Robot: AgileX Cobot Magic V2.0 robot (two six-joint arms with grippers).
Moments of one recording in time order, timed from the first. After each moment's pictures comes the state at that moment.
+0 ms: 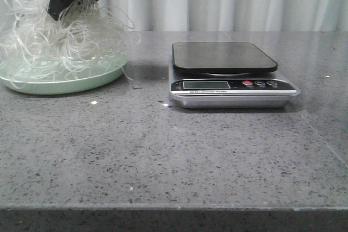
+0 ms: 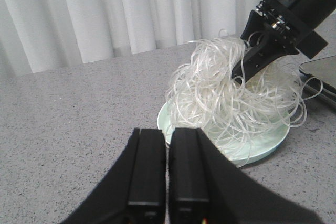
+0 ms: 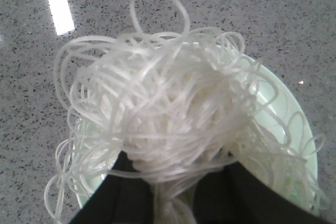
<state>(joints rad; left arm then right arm) -0.19 0.26 -0.37 -0.14 0.30 0.27 0.67 2.11 -2.10 0.48 0.92 -0.63</state>
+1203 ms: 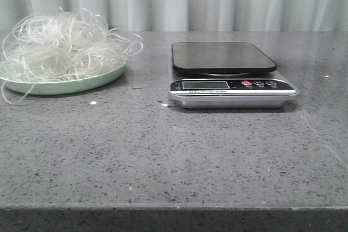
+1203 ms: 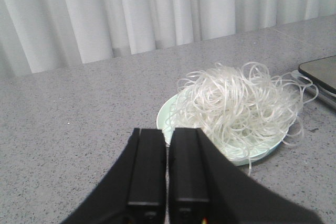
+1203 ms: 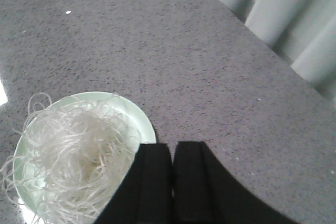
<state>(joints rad) -0.19 0.26 -0.37 -0.14 0.30 0.27 0.44 1.85 -2.10 0.48 0.93 -0.59</state>
